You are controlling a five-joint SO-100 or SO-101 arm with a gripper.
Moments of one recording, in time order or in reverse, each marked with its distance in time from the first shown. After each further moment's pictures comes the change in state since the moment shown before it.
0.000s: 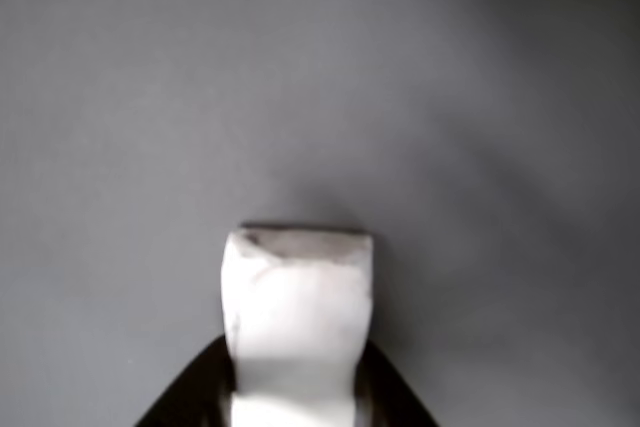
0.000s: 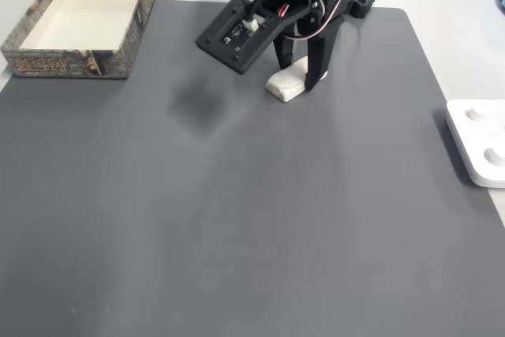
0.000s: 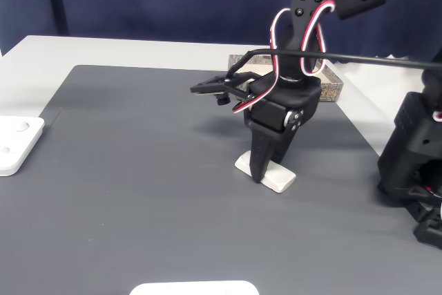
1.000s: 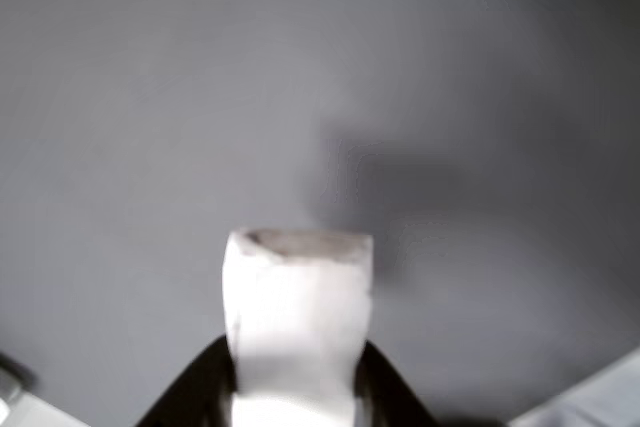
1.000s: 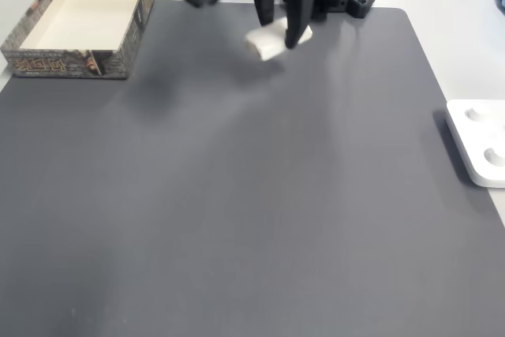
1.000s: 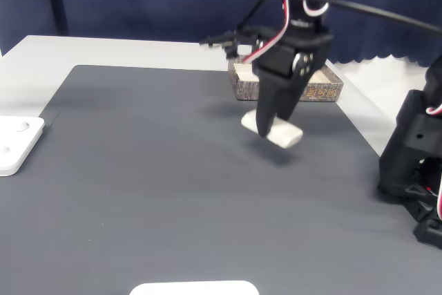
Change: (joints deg) arm 10.1 6.2 -17.6 22.0 6.2
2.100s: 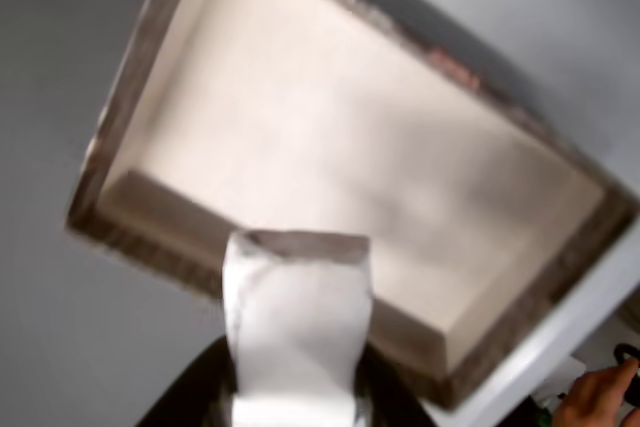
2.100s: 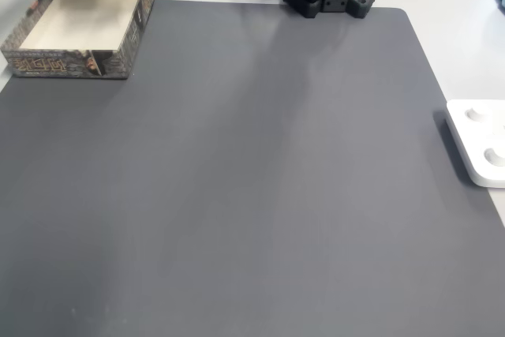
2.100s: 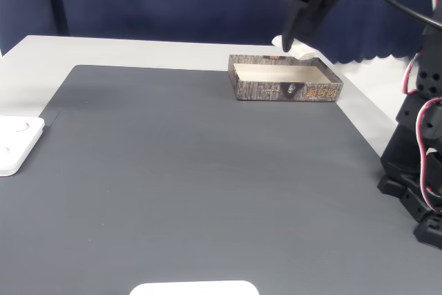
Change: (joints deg) arm 41.4 -42.4 -57.9 11.1 30.8
